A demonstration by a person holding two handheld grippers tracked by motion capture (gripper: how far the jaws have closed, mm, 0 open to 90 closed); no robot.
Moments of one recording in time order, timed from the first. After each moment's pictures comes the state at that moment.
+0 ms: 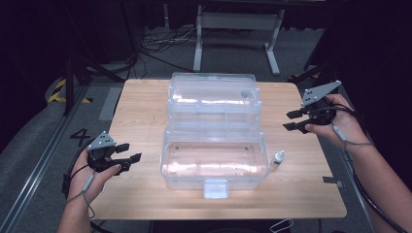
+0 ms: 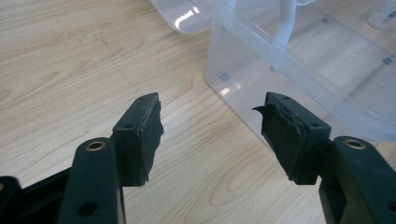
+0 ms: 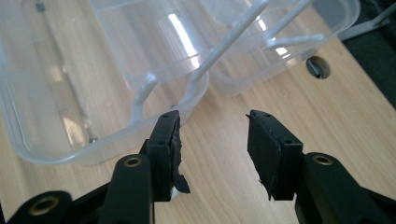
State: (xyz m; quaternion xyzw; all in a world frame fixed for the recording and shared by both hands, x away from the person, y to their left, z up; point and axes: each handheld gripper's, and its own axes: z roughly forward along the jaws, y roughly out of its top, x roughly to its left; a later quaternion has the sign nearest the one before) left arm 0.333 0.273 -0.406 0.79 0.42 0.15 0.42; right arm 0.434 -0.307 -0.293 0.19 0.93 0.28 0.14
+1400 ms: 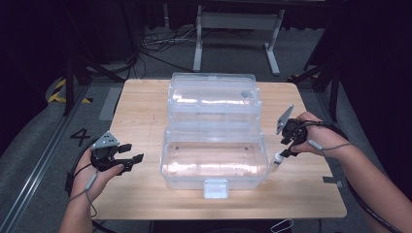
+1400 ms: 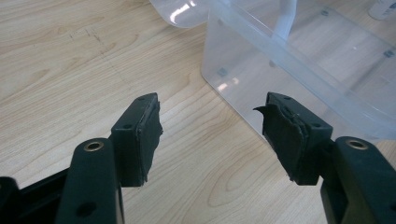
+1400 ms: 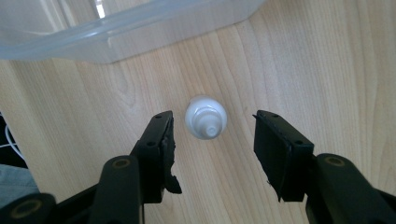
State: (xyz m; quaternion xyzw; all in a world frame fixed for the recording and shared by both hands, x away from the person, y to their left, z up) left arm 0.337 0.268 -0.409 0.80 0.42 0.14 0.41; right arm 0.441 -0.276 -0.366 0.13 0.99 0.07 0.04
